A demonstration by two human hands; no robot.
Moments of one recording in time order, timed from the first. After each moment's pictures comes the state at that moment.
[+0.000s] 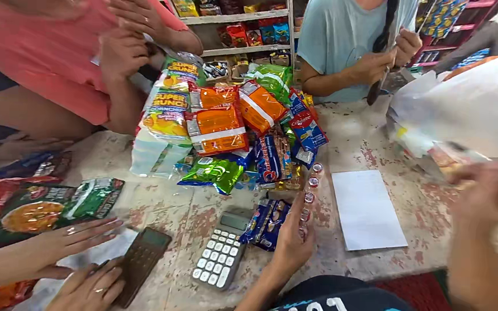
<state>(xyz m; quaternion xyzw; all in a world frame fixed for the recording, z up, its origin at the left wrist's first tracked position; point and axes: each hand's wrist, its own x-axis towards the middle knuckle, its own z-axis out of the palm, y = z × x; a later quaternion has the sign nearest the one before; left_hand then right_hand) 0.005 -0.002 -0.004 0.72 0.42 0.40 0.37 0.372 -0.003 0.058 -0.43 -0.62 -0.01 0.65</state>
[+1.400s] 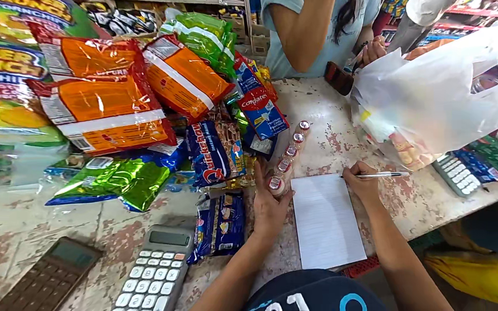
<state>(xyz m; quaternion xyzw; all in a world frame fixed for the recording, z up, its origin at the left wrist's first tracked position) 0.070 0.053 -0.020 0.62 0.54 0.44 0.36 0.332 0.041 -0.060 -0.62 -0.53 0.16 0.55</state>
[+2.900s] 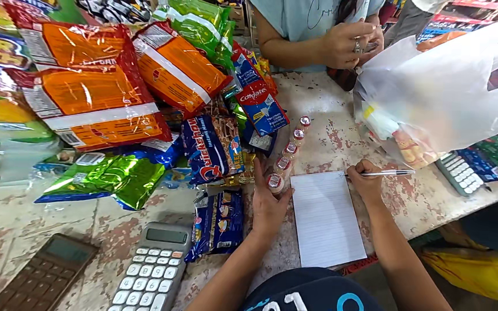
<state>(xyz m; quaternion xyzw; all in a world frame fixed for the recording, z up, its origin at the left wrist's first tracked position) 0.068 0.054 -0.019 0.62 0.55 0.43 0.36 0.327 0.040 -0.059 -0.63 -0.52 0.13 0.56</state>
